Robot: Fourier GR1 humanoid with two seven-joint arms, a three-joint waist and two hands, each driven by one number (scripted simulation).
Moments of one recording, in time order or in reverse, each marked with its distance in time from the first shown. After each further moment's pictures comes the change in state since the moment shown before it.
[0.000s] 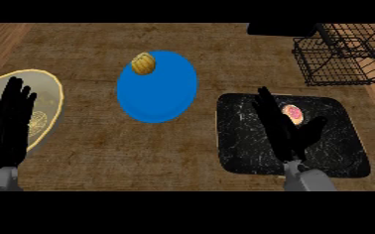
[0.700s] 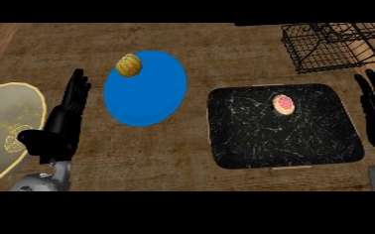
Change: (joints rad) left arm -0.088 -0.110 -0.230 -0.012 -0.160 0.002 -0.070; right arm 0.003 -0.143 -0.528 -0.069 -0.360 0.199 -0.183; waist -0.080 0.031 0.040
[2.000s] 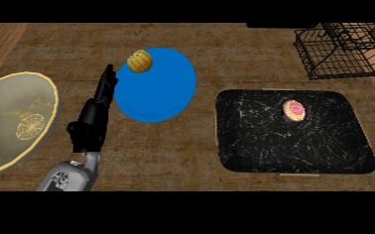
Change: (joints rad) left arm -0.095 -0.099 -0.077 0.092 -0.098 0.013 -0.005; right arm 0.254 -0.744 0.009 -0.638 0.556 0.118 0.633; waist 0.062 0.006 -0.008
